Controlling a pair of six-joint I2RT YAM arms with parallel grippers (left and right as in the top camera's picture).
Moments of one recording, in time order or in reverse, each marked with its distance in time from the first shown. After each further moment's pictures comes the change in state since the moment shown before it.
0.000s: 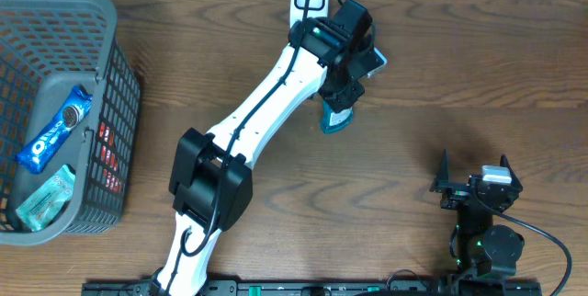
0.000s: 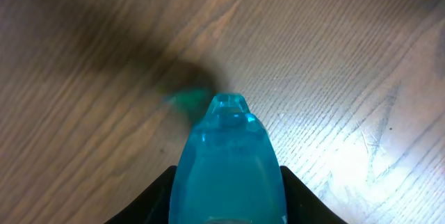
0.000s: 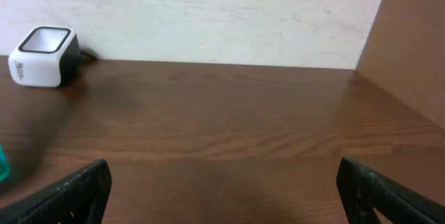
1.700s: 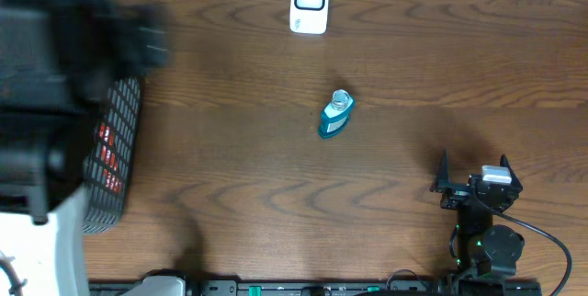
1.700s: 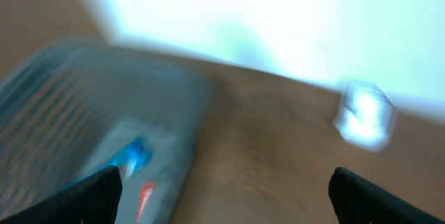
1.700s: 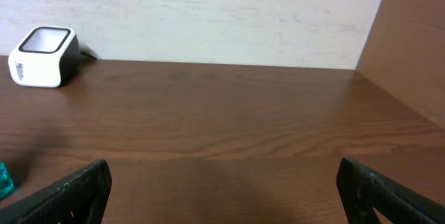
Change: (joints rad) left arm 0.593 -0.799 0.027 -0.127 -0.509 -0.618; right arm 0.000 0.000 0.000 0.000 0.000 0.000
